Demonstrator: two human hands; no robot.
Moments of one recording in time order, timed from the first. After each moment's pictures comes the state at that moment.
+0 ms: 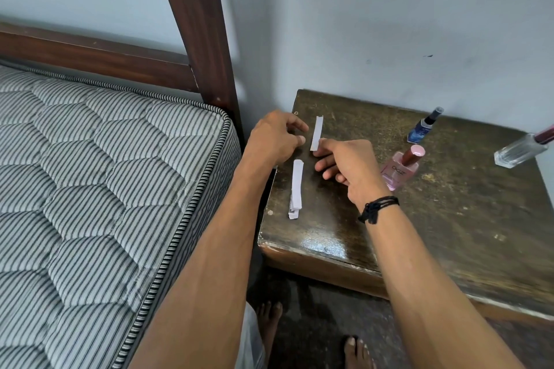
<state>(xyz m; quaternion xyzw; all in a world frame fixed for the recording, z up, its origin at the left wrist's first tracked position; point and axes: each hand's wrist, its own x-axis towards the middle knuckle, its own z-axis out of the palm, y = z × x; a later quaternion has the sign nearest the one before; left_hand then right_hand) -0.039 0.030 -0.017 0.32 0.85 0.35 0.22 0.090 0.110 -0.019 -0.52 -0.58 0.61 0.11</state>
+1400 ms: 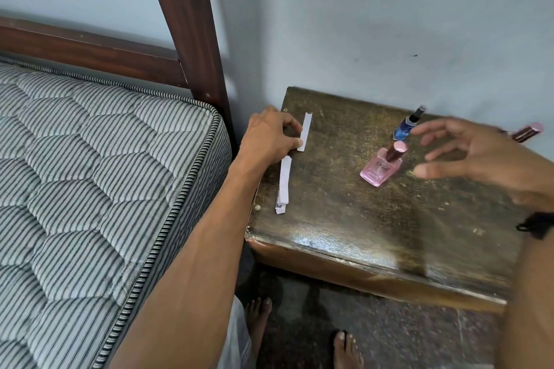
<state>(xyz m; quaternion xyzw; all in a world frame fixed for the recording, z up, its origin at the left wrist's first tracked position) -0.031 0.034 -0.025 0.37 0.85 0.31 0.18 0.234 0.199 0.074 -0.37 -0.82 0.44 -0.04</state>
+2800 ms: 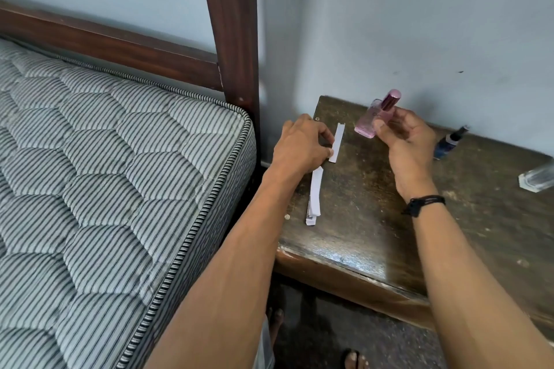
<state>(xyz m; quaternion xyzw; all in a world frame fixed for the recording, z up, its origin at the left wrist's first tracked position) -0.033 0.035 -0.025 0.37 0.85 0.32 0.17 0.101 0.173 -0.039 -0.35 -0.69 0.52 0.36</state>
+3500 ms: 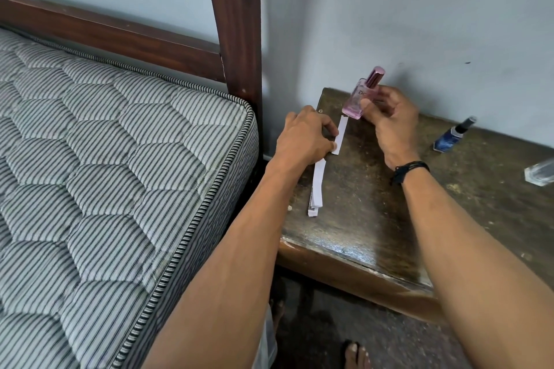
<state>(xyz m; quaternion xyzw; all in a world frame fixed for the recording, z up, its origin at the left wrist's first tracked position) -0.028 0.034 -0.021 0.37 0.85 0.32 0.18 0.065 0.190 -0.052 -0.31 -0.74 0.49 0.35</state>
